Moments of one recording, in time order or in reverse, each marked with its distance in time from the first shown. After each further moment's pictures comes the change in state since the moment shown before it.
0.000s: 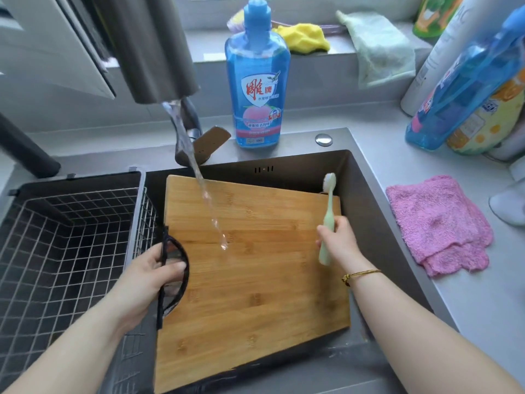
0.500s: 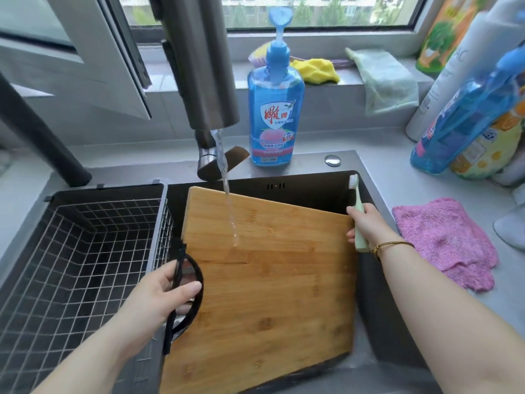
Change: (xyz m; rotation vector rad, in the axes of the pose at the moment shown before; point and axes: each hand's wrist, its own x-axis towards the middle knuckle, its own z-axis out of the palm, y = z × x) left_hand -0.038 0.007 0.002 0.013 -0.038 0.133; right_hand 0.032 -0.043 -0.041 -0.113 -0.008 0.026
